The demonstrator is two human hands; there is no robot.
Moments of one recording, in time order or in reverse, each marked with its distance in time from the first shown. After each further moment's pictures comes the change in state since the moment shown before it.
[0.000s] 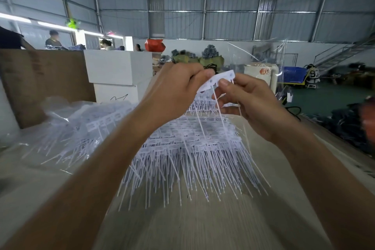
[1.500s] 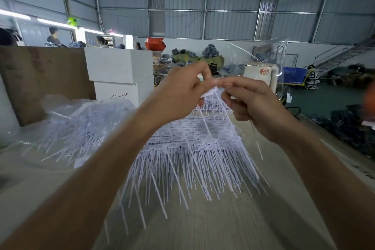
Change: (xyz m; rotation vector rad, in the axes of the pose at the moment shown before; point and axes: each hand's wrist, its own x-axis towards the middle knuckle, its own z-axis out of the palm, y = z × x) left_hand -0.002 -0.002 0.007 -0.201 -0.156 -0.061; right_hand -0.003 0.001 -0.006 -0.091 -0.038 0.017
